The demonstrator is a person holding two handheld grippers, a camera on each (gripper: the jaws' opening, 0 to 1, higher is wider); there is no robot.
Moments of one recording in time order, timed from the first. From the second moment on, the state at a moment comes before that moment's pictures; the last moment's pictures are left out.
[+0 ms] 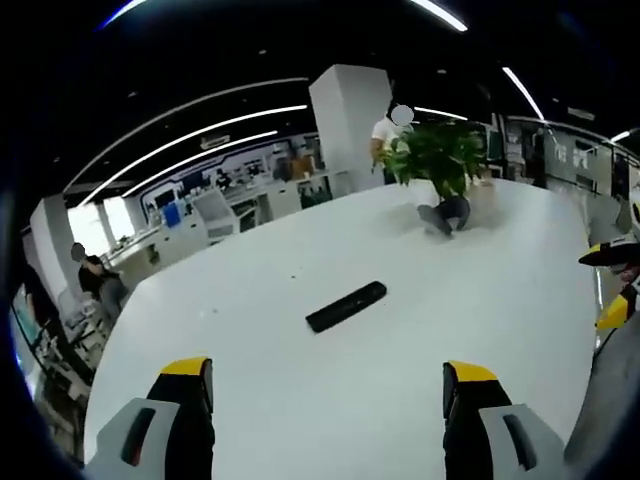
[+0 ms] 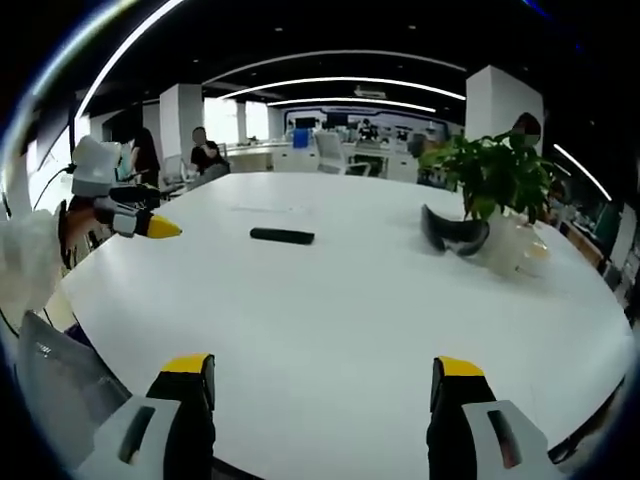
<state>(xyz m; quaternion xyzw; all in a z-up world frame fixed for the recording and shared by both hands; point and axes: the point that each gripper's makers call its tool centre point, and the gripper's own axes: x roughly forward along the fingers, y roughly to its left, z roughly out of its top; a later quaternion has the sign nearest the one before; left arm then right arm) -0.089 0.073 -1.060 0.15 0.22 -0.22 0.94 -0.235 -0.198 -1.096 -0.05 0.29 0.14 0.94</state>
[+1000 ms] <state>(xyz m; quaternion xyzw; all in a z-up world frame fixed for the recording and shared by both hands) 0.030 0.036 -1.090 0.25 0.24 -0.28 0.90 -0.238 -0.194 -1.111 -0.08 0.33 0.15 0.93</state>
